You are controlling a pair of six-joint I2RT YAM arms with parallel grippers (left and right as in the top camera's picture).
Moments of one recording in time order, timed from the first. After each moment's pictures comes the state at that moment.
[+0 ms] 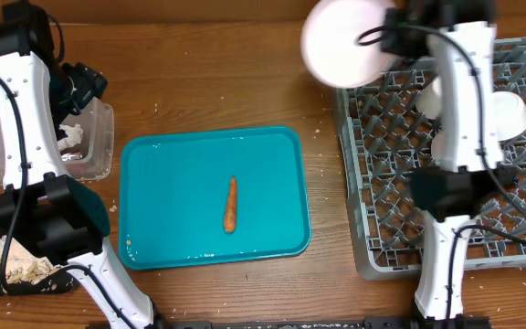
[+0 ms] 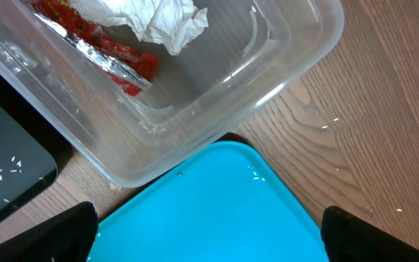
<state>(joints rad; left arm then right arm) 0.30 2.13 2.22 -1.51 -0.05 -0.69 0.10 2.36 2.86 -1.64 0.12 0.31</state>
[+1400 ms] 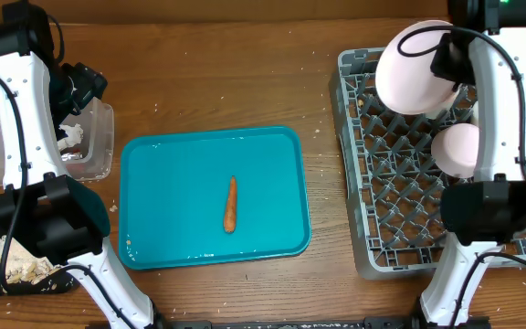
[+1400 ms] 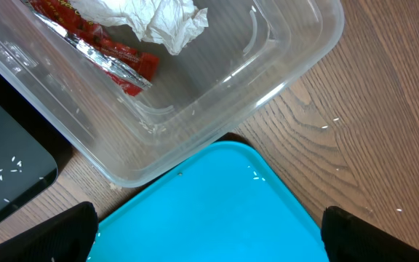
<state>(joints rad) 0.30 2.13 2.22 -1.51 -0.05 -0.69 0.00 2.14 2.44 -1.64 0.41 0.41</state>
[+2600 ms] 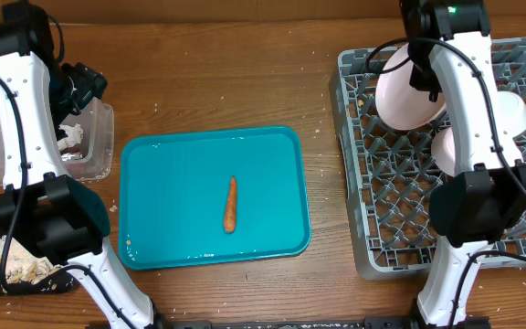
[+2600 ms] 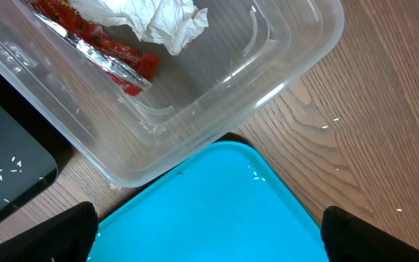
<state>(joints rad) 0.30 2.13 2.22 -1.51 -0.05 -0.69 0.10 2.14 2.25 -1.57 0.63 0.41</state>
